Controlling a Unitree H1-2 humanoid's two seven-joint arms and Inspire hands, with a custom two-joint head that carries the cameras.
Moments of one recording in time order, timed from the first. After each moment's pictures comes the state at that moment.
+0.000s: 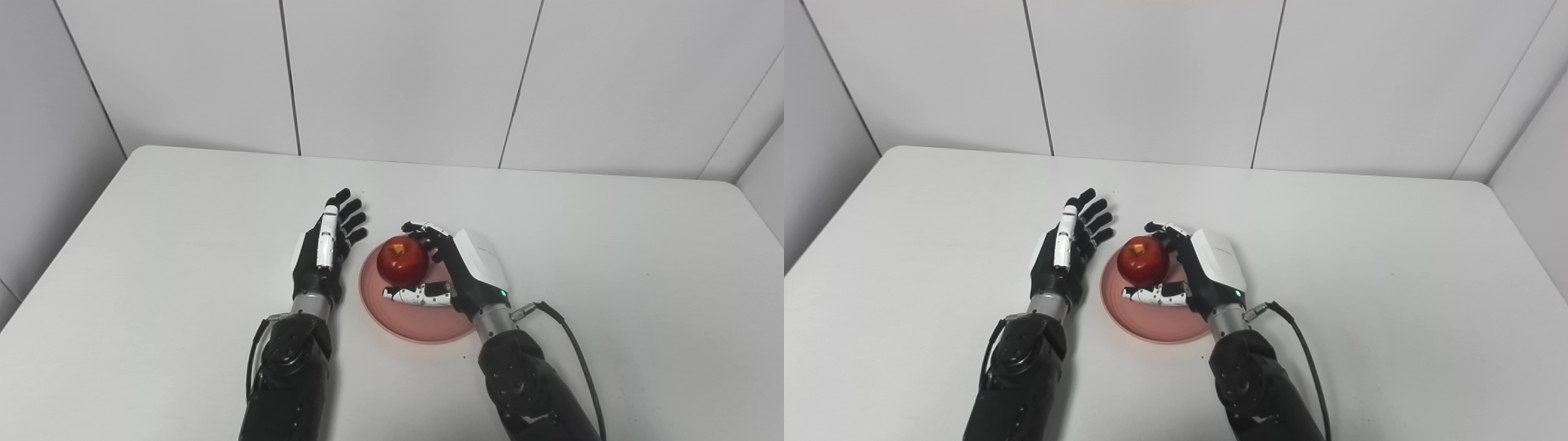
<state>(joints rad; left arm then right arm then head) -0.30 -0.16 0.05 0.18 -0.12 0.17 0.06 -0.32 -0.04 0.37 0.11 -0.66 0.15 -0.04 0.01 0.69</state>
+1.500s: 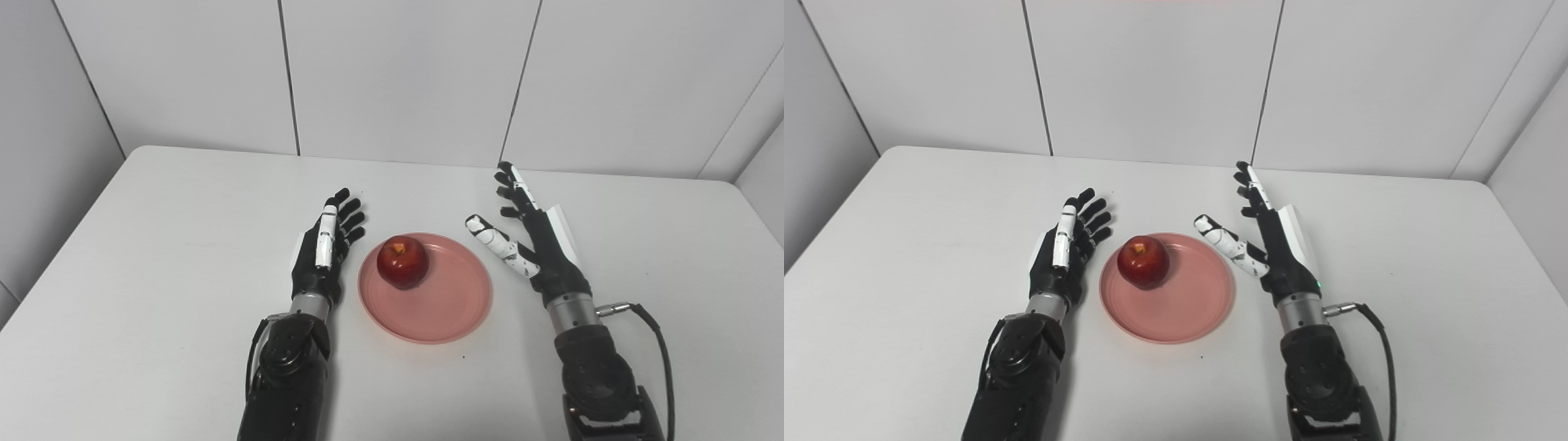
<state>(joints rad) -0.30 -0.16 0.05 0.18 -0.13 0.17 0.05 -0.24 -0.07 0.08 -0.19 -0.44 0.20 0.05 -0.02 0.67</state>
